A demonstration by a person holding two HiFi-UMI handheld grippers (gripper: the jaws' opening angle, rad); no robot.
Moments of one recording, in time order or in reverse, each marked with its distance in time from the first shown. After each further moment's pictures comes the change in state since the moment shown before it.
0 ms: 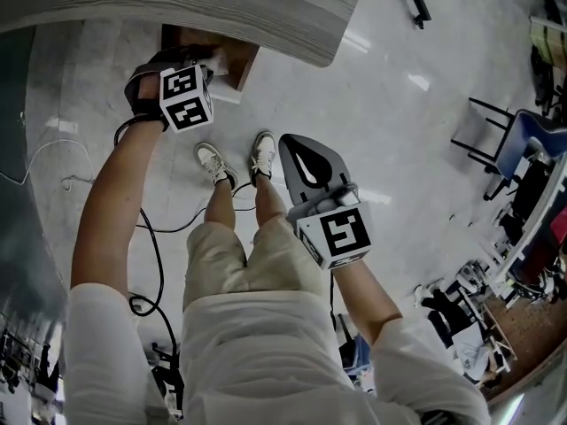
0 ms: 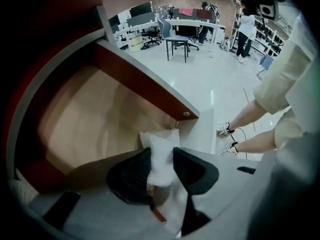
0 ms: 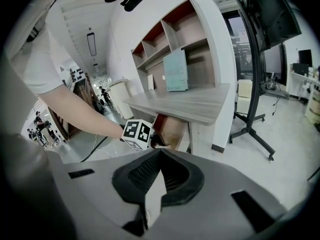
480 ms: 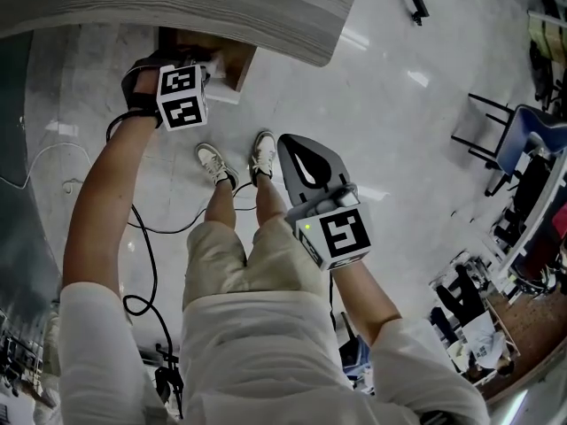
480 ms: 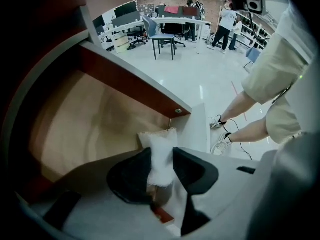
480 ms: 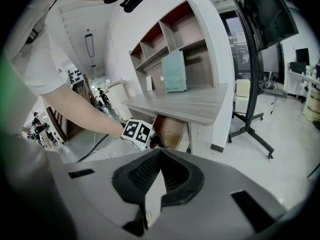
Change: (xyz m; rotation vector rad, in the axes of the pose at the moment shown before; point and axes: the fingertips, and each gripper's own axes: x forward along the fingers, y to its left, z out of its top) left arm 0.000 -0.008 0.002 0.119 -0.003 -0.088; right arm 0.001 -0.001 0.001 0.021 -0.007 -0.016
